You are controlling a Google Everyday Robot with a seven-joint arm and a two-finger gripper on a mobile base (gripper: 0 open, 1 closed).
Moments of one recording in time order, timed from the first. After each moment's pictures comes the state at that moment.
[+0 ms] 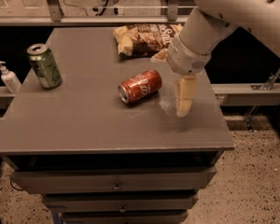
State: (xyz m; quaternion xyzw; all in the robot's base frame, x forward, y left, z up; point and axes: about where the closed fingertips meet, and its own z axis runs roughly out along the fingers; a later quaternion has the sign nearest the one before) arm 0.547 -0.070 0.860 -0.81 0.56 0.06 0.17
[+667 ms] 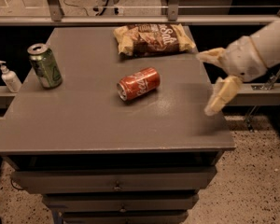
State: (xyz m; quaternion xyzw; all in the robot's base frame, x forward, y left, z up) arm 0.543 -0.162 0.878 -0.65 0.66 0.19 0.32
